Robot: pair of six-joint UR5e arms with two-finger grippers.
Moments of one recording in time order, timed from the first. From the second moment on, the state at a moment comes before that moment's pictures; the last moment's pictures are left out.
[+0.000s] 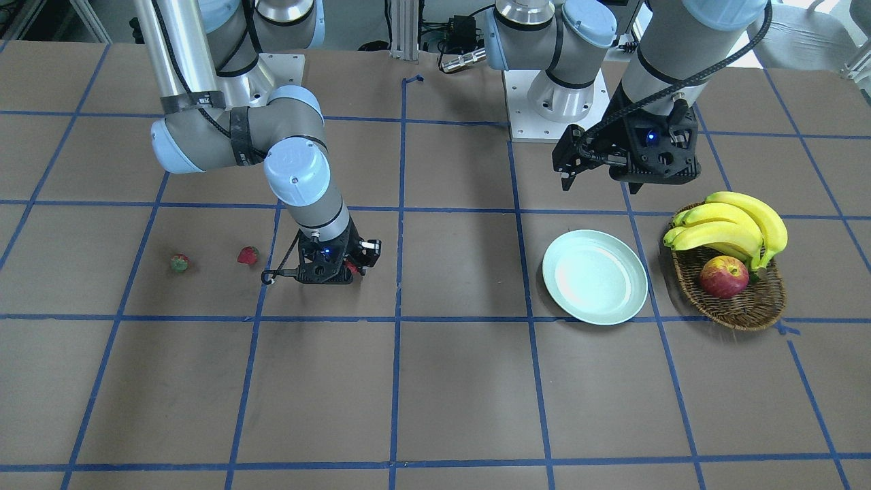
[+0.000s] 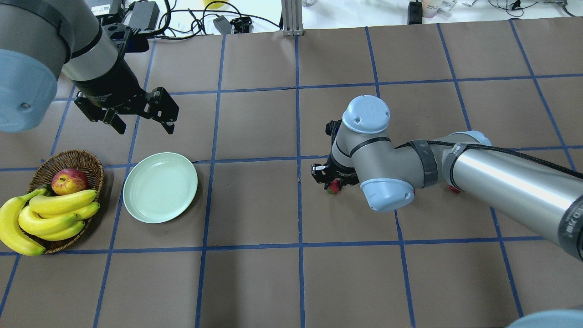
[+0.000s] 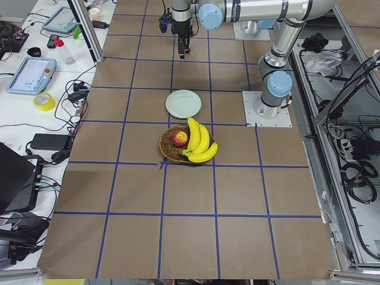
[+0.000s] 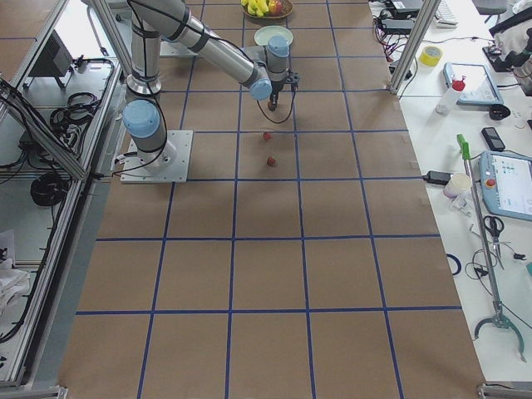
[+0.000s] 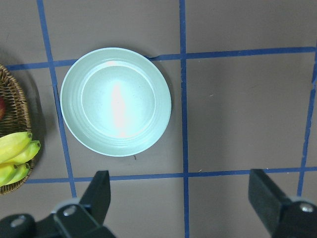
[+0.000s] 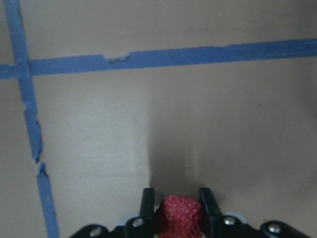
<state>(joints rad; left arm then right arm) -1.52 -1.55 -1.66 -1.53 1.59 0.09 1.82 -1.22 2.01 -2.38 -1.37 0.32</state>
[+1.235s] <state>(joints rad) -1.52 -1.55 -1.67 -1.52 1.58 0.09 1.88 -1.30 1.90 -2.29 -1.36 0.34</state>
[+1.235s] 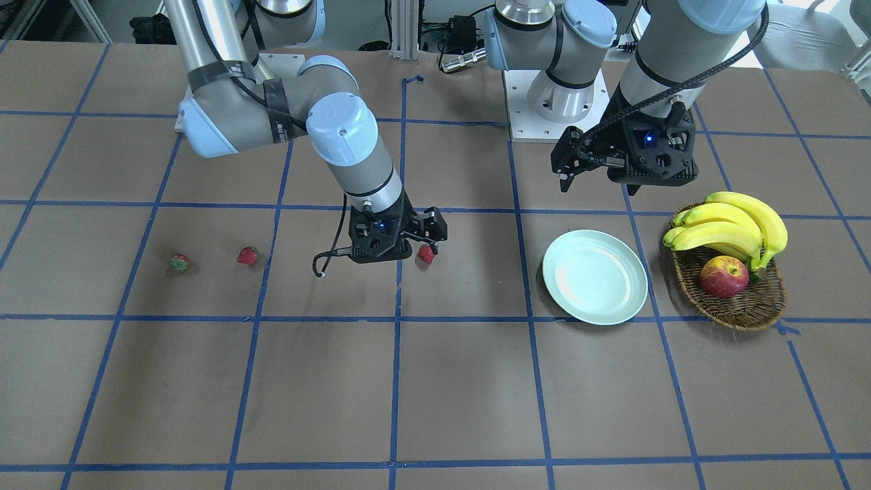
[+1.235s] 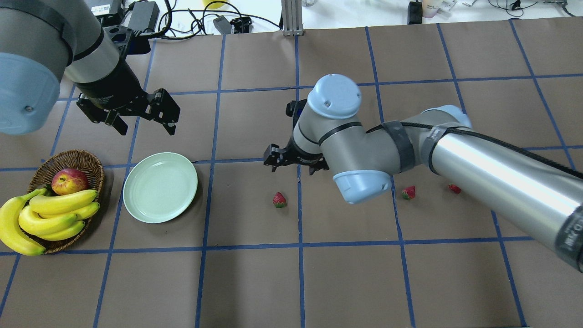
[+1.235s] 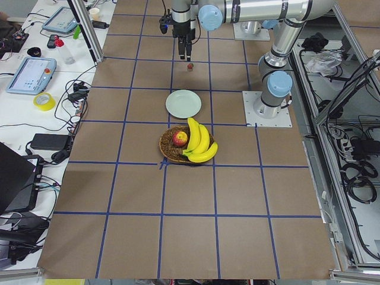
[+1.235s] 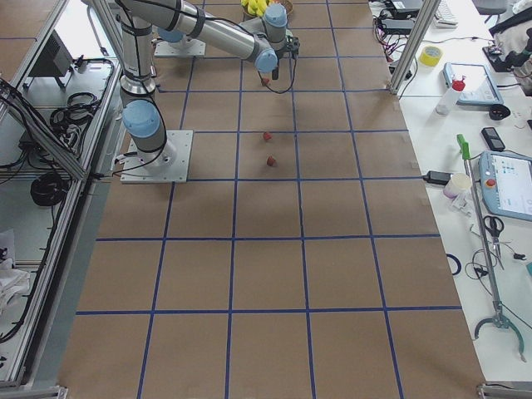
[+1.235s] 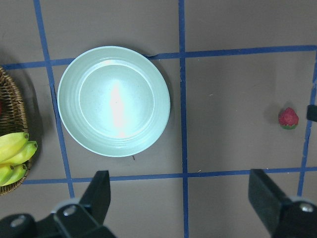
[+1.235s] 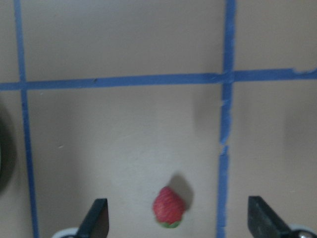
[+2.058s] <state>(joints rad) -1.53 -1.54 -1.68 -1.50 1.59 0.08 1.50 -1.40 2.10 -2.18 -1.57 0.06</state>
